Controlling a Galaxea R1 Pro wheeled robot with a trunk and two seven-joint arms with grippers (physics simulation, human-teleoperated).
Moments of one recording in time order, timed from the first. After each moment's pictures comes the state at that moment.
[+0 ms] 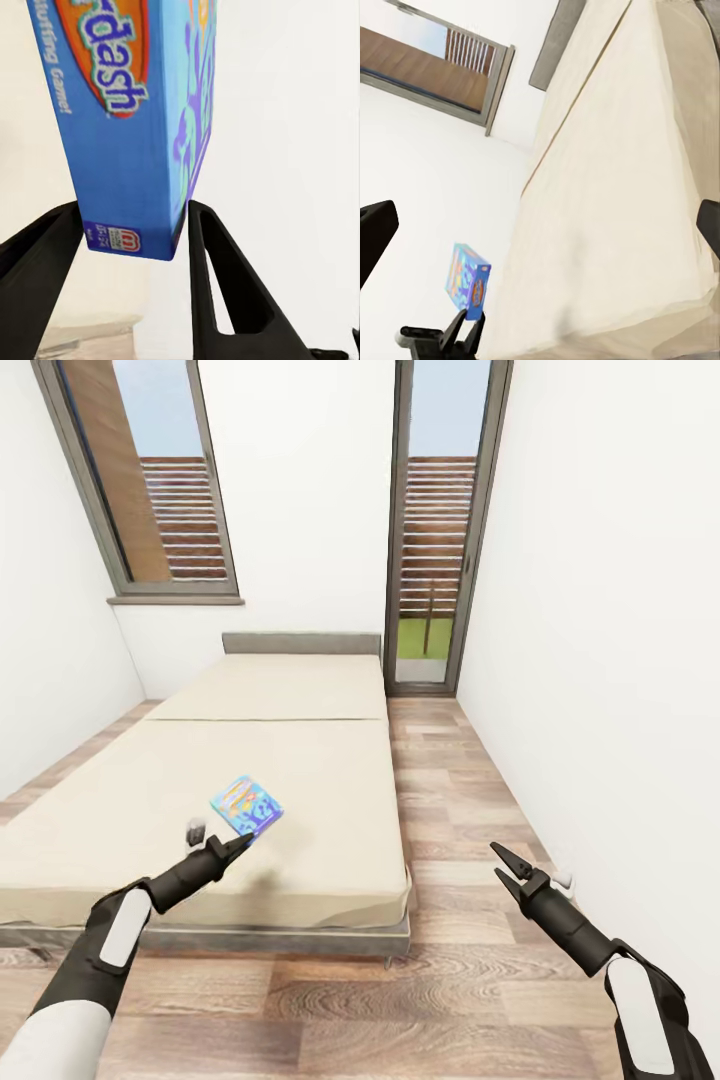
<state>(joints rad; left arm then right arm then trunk) -0.58 0.12 0.32 -0.90 0.63 0.73 -0.74 -0.29 0.02 -0.49 -1.32 -0.76 0.77 0.64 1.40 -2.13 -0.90</state>
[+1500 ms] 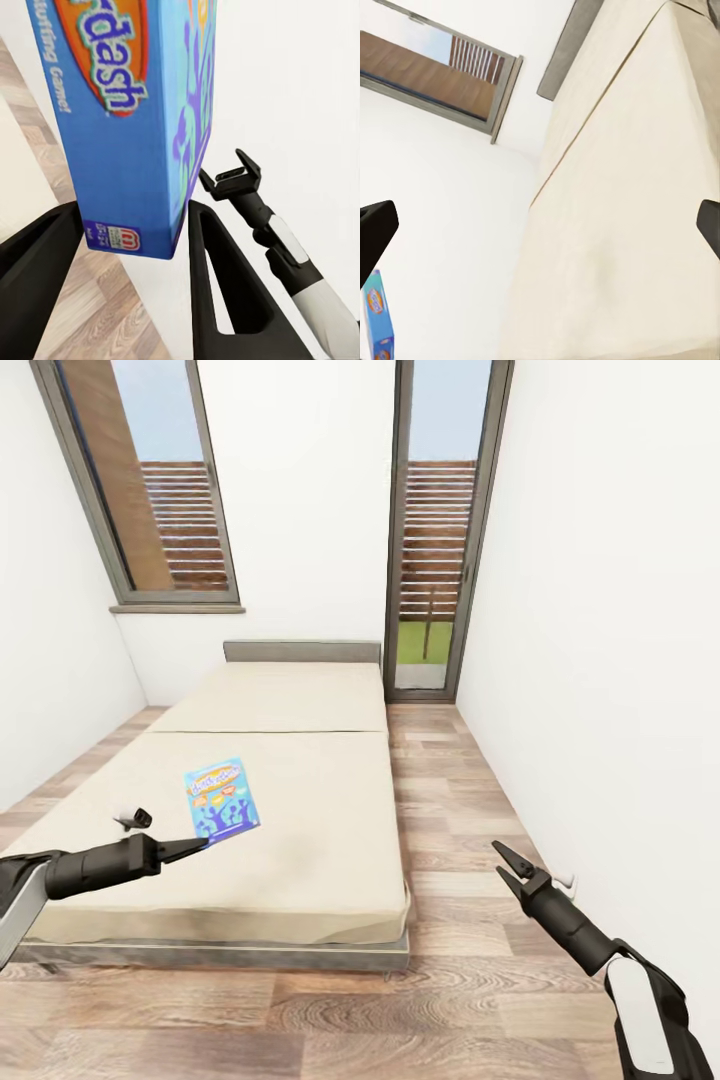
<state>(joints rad) -0.54 0.51 0.06 -1.15 0.59 0.98 -1.27 -0.29 0.02 -0.49 -1.31 -0.75 0.75 0.65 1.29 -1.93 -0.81</state>
